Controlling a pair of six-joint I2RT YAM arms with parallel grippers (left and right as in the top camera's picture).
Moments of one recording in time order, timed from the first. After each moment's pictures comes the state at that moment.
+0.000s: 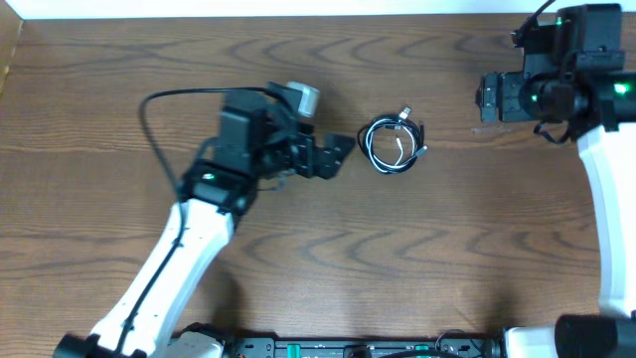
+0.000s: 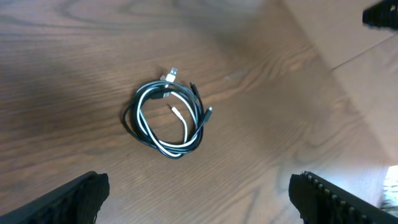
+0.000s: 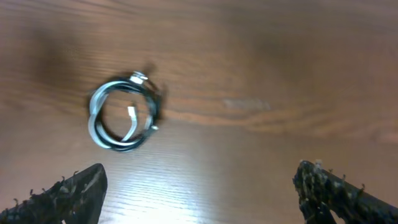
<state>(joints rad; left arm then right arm) -0.36 1.35 1.01 -0.28 0.52 -0.26 0.02 1.59 1.70 -1.12 -0.05 0.01</state>
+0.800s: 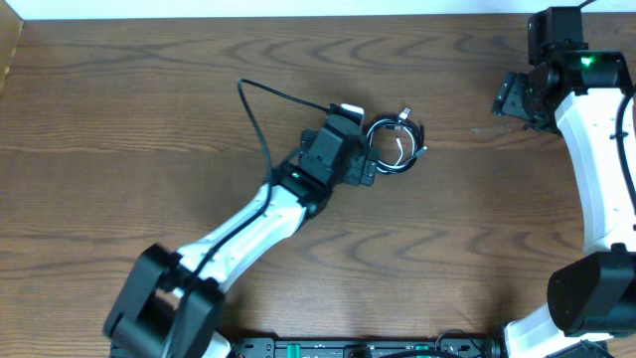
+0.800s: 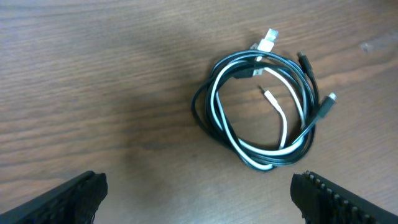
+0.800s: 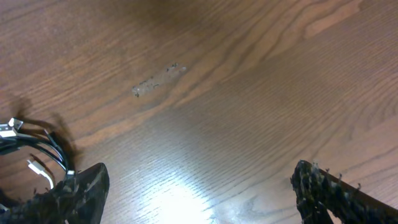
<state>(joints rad) -0.64 1.64 1.01 -0.15 -0.12 -0.27 0.01 1.74 1.70 -1.18 0.29 0.44</state>
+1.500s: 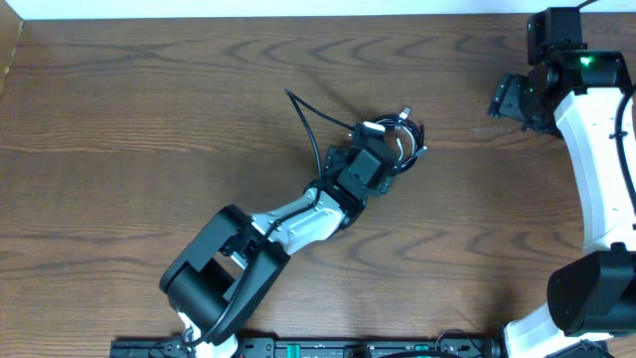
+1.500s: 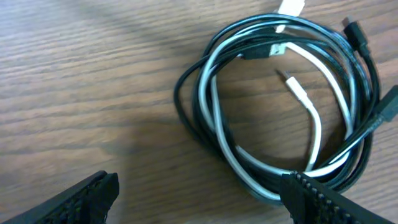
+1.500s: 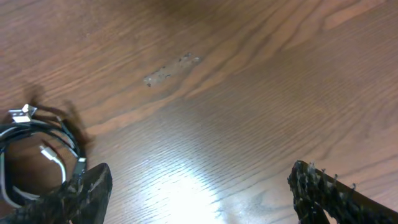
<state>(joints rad) -0.77 1.89 1.01 0.06 -0.35 -0.35 0.01 1.75 1.70 -1.19 0.23 0.43</state>
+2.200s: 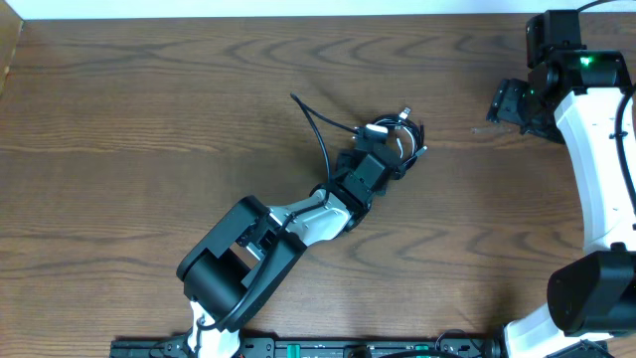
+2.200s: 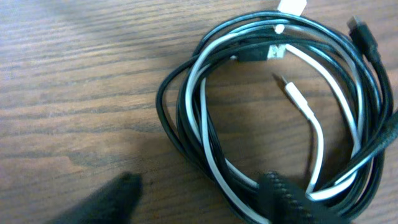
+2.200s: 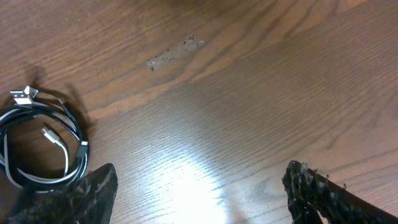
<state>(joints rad) -0.78 1.96 1.01 0.16 -0.38 -0.38 0.01 1.75 1.70 -1.23 0.20 0.43</state>
